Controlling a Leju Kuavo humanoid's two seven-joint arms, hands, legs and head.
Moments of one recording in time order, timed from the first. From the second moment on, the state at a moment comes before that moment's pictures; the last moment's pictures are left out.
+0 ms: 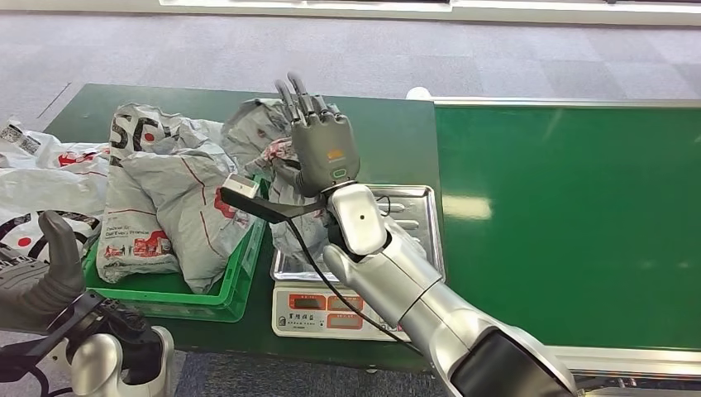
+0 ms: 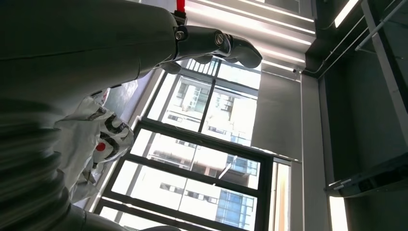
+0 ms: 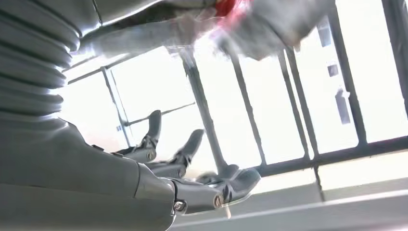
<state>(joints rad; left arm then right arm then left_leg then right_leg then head) -0.07 -0.27 0.04 -1.82 0.08 0.62 -0.70 -0.82 0.30 0.69 -0.76 1.40 -0.53 0.12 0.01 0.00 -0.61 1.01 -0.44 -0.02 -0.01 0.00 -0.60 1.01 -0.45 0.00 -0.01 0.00</state>
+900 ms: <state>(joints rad) -0.13 -0.26 0.02 -1.75 -0.39 0.66 -0.59 -0.75 0.20 0.41 -1.18 1.37 -0.69 0.09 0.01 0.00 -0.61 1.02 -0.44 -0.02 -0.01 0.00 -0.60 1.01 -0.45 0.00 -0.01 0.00</state>
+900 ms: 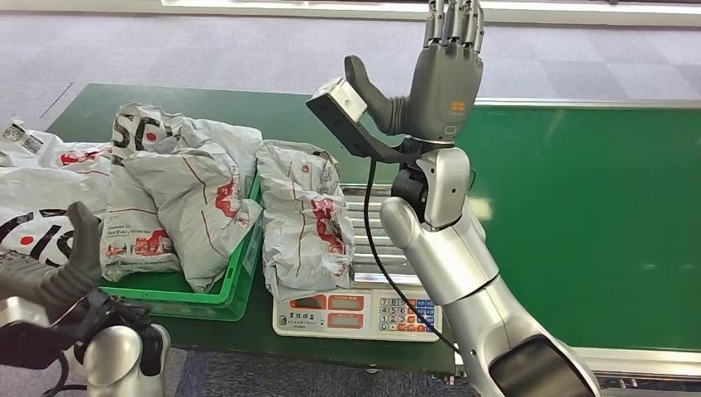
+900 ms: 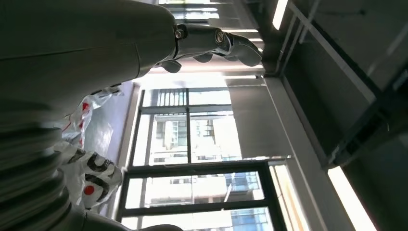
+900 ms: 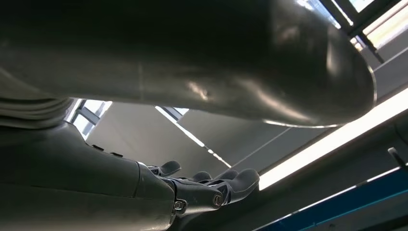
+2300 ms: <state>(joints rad) -0.96 -0.12 -0.51 -0.41 -1.18 -0.27 -0.41 -0.69 0.21 0.30 -1.21 1.31 -0.64 0.06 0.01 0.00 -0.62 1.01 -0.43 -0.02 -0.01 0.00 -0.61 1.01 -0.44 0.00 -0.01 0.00</state>
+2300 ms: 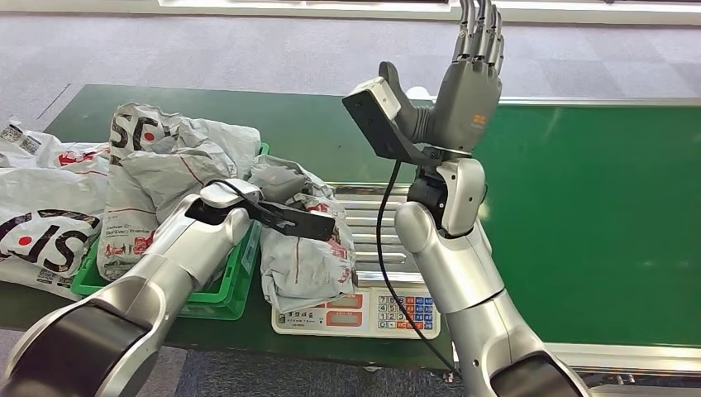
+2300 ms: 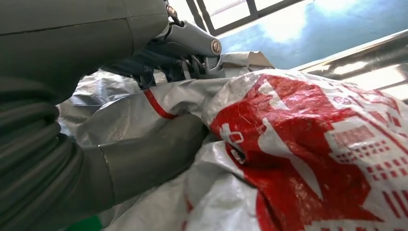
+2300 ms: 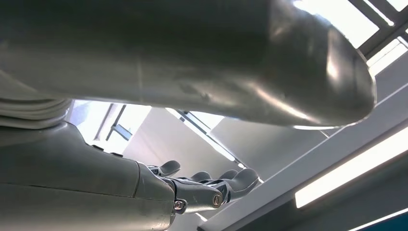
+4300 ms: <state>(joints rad) -0.95 0.08 -0.30 -0.60 -1.44 0.61 0.32 -0.56 0.20 0.25 -1.35 1.37 -0.60 0.10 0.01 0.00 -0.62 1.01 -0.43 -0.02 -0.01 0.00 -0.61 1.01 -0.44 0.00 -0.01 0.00</state>
